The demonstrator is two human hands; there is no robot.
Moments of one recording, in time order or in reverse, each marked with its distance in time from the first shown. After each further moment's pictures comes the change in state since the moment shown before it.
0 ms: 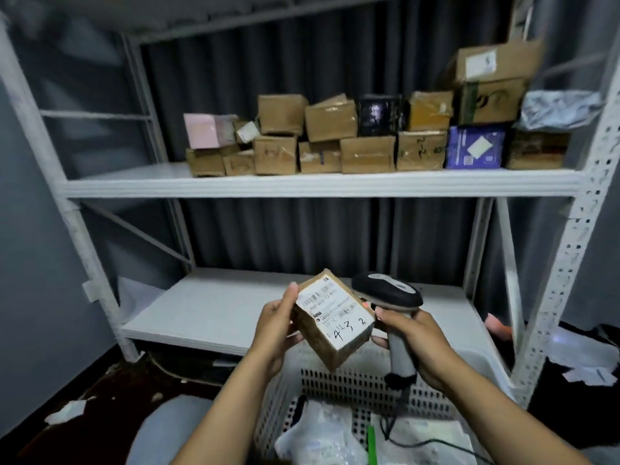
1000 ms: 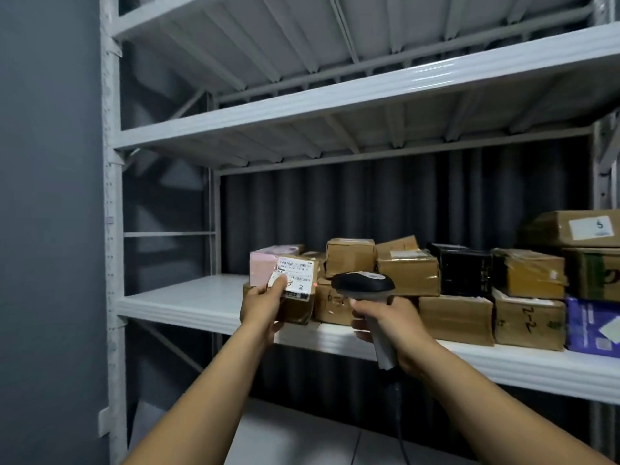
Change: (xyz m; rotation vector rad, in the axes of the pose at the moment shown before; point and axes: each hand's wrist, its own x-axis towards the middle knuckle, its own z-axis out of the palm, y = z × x) left_hand 0.175 0.287 -0.076 -0.160 0.344 0.309; right_hand 0.199 -0.209 0.195 -0.113 -0.144 -0.284
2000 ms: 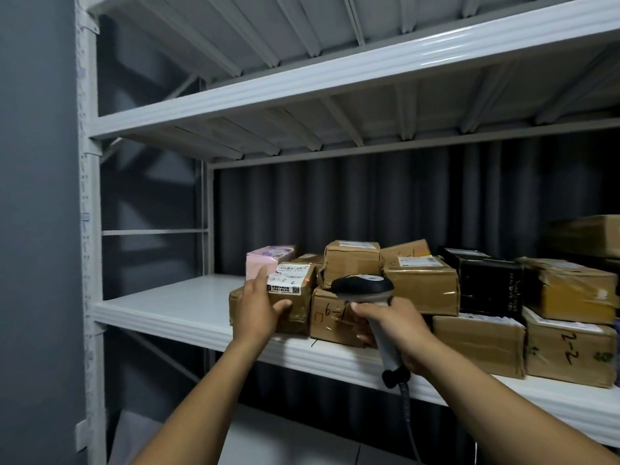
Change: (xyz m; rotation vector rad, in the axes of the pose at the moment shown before) left_hand 0.092 -0.028 0.019 0.984 0.077 0.588; right_hand 0.081 0.009 -0.012 -0.223 -0.015 0.001
